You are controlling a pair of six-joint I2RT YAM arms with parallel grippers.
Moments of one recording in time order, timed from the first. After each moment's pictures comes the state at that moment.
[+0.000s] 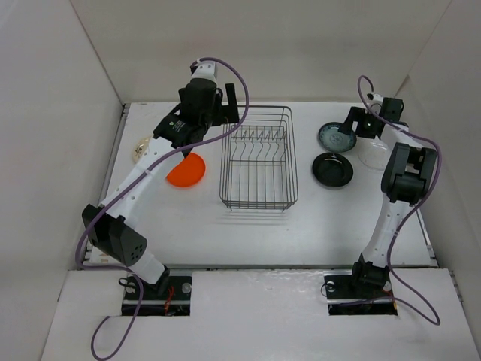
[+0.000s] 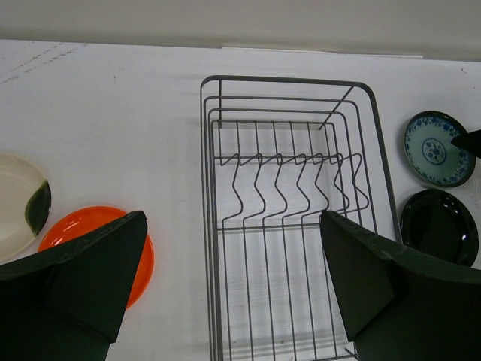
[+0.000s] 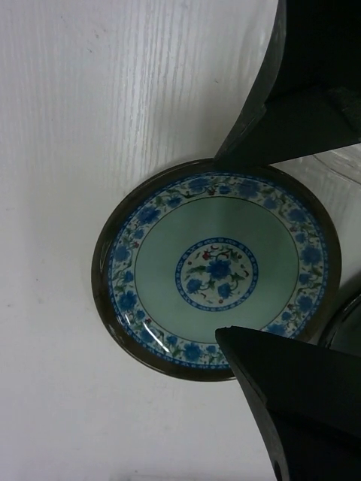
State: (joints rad) left arm -0.53 1.56 1.68 -0.55 -0.31 -0.36; right arm -0.26 2.23 1.74 -0.24 -0.49 0.01
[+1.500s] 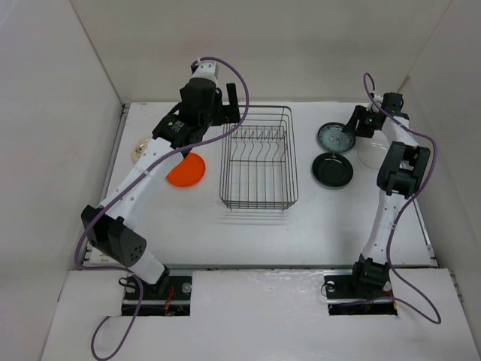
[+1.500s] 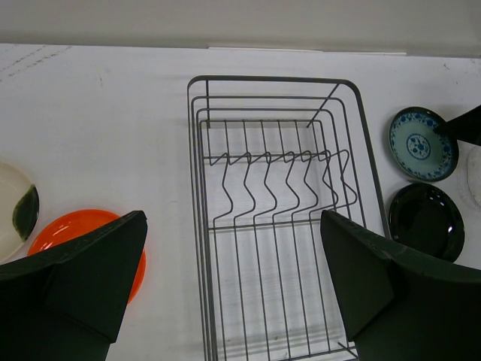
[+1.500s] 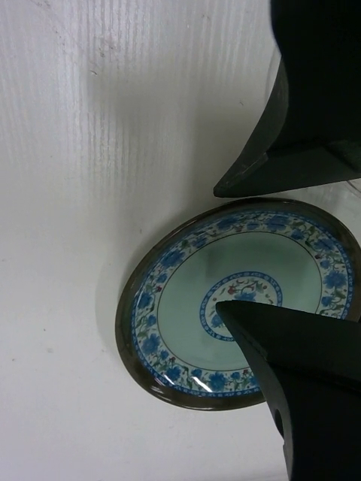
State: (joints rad) left arm -0.53 1.55 1.68 -0.54 -0.27 -0.36; right arm -0.28 2.46 2.11 -0.53 -0.50 0.05
